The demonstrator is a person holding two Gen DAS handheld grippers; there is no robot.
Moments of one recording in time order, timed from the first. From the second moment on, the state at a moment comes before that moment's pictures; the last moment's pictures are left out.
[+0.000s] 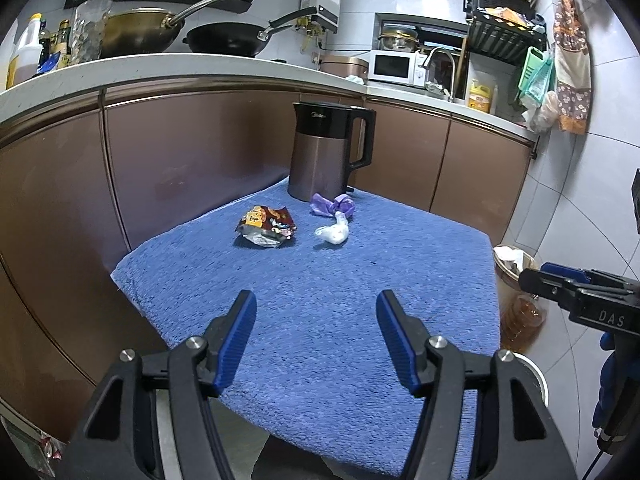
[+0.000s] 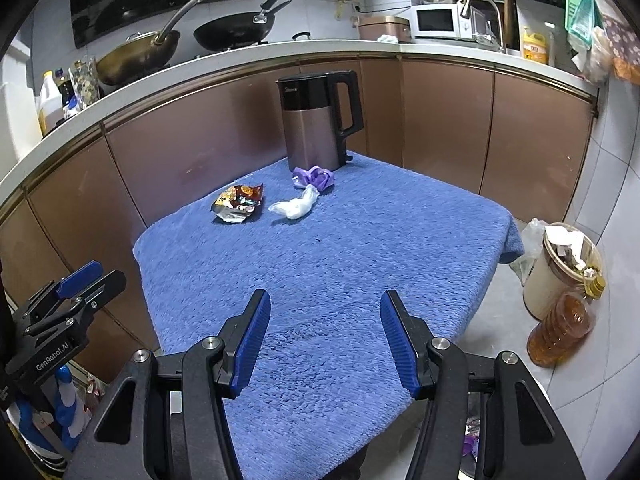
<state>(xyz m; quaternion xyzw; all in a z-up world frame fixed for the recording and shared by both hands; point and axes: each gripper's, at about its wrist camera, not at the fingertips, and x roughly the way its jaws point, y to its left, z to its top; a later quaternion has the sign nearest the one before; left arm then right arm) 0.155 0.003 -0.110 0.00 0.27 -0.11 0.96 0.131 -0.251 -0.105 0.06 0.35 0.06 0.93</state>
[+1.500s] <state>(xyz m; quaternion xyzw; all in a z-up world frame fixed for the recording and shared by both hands) 0.324 0.070 -0.174 -0.07 0.34 -0.07 0.93 0.297 -0.199 -0.168 0.03 0.38 0.15 0.91</state>
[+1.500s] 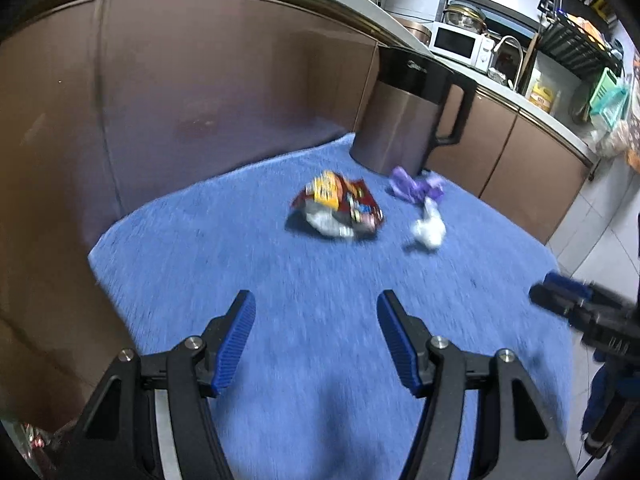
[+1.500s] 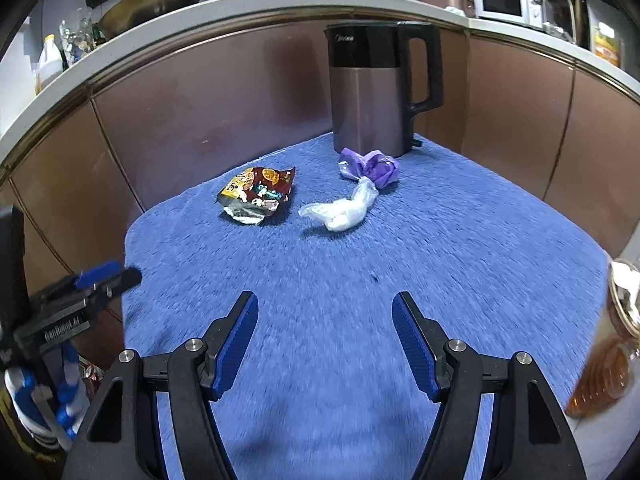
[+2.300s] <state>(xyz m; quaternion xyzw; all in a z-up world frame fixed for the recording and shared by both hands) 0.506 0.071 -0.227 -0.22 0.44 -0.10 0.86 0.477 -0.198 -0.239 0.14 0.43 0.16 0.88</state>
